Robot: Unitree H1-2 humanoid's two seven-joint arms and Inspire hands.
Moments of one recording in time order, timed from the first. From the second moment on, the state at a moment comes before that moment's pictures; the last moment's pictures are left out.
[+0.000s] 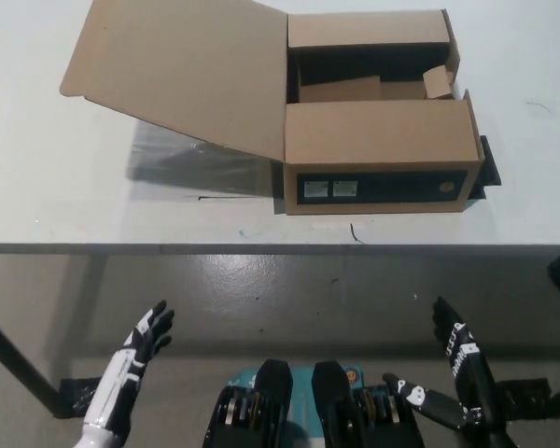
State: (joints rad) left_arm 0.04 0.17 -0.04 0.05 -0.01 -0.25 -0.09; right_arm -0.03 -0.02 0.04 0.34 -0.02 -0.39 0.01
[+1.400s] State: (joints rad) left_arm -0.31 0.07 0.24 0.12 -0.85 0.18 -0.14; right_arm -0.02 -0.02 0.05 0.35 -0.02 -0.39 0.00
